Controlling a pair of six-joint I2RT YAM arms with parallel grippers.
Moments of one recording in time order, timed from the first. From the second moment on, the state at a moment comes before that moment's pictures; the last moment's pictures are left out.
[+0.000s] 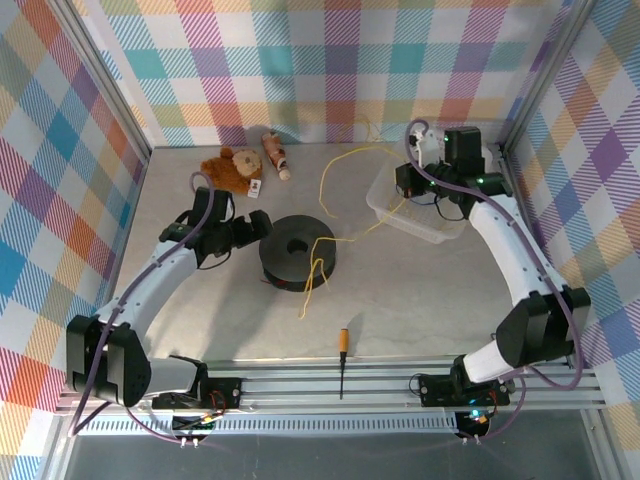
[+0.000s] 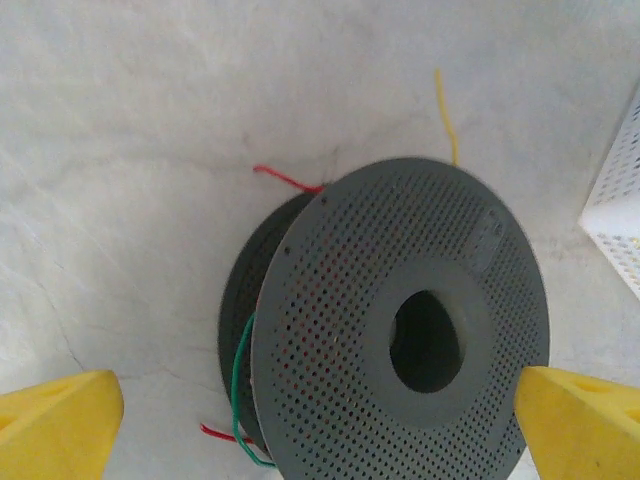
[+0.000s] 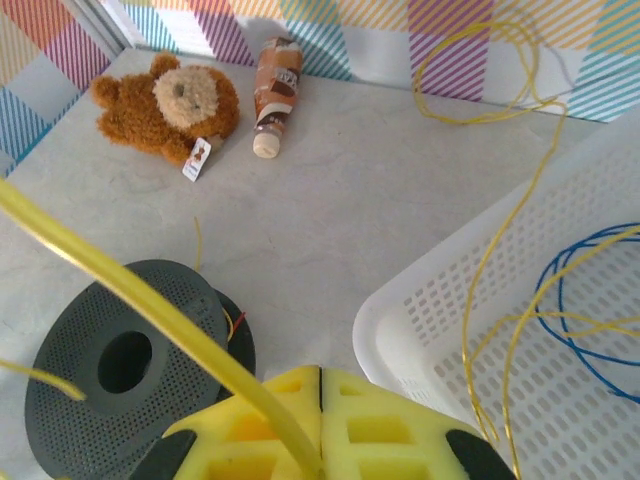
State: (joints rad) left arm -0.26 1.32 1.00 -0.55 0.15 -0.63; right arm 0.19 1.47 1.44 -0.60 -0.42 -0.01
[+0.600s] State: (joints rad) left arm -0.24 1.57 0.88 -0.21 0.37 -0.77; right arm 0.07 1.39 1.39 -0.66 -0.41 0.07
